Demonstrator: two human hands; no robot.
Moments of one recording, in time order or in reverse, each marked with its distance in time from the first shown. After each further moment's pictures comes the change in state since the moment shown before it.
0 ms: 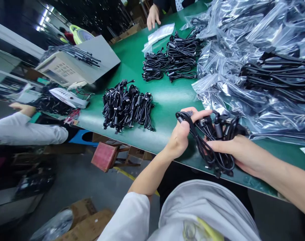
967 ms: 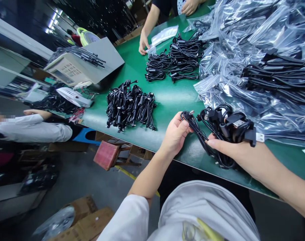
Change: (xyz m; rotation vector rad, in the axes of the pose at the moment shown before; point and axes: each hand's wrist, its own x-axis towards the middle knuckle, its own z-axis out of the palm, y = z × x) left_hand -0.001 -0.011 0.006 -0.836 0.275 -0.321; right_hand -0.007 0.007 -0.006 -0.421 0.332 -0.357
